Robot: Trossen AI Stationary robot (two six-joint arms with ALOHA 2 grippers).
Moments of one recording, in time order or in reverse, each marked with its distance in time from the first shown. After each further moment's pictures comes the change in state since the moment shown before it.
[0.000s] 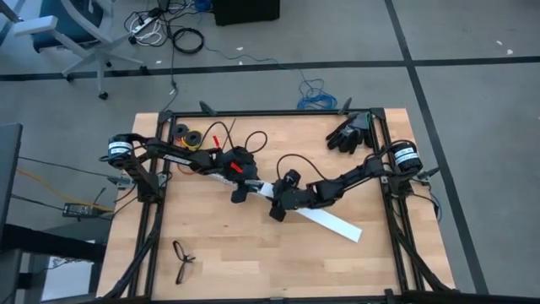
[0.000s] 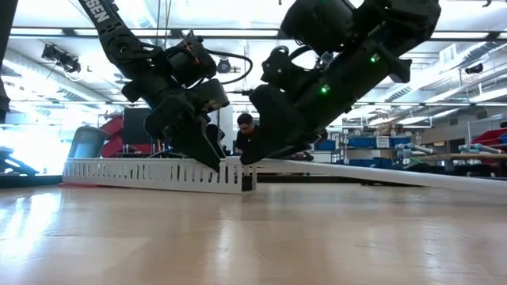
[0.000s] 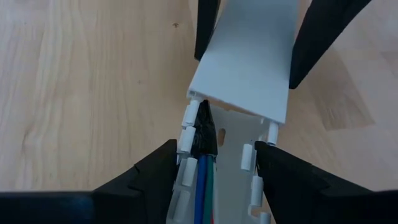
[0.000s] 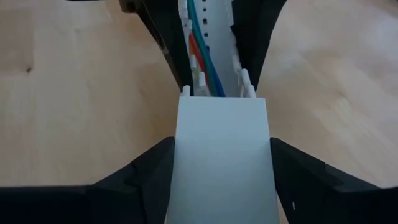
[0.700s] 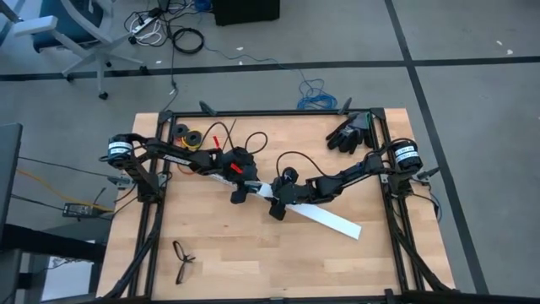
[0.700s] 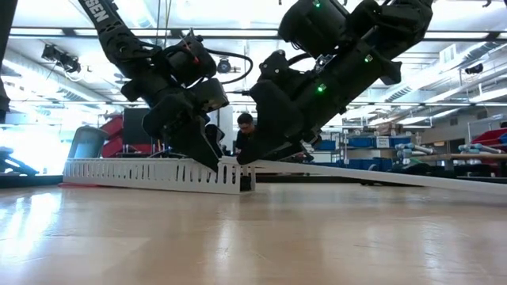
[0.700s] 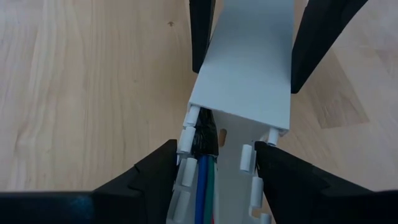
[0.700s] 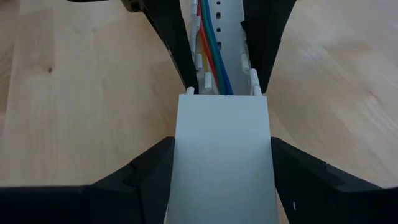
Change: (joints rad) left arm -0.006 -0.001 0.000 -0.005 -0.003 -0.001; right arm -0.039 0.000 0.001 -0.004 -0.137 -0.001
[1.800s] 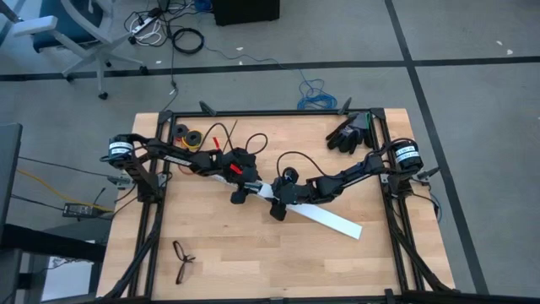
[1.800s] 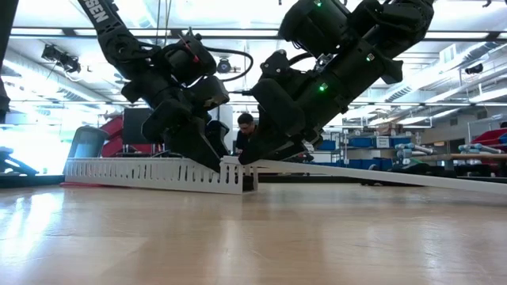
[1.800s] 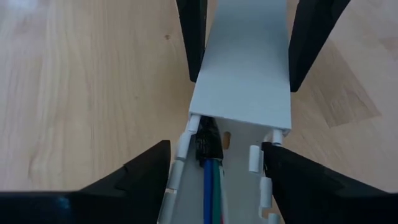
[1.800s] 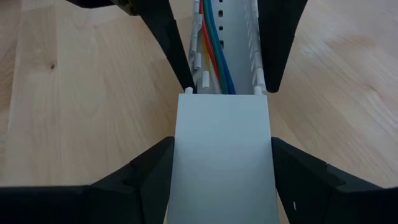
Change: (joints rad) left arm -0.005 0.003 -0.004 0.053 -0.020 0.101; right arm 0.001 0.003 -0.003 -0.008 -0.013 0.009
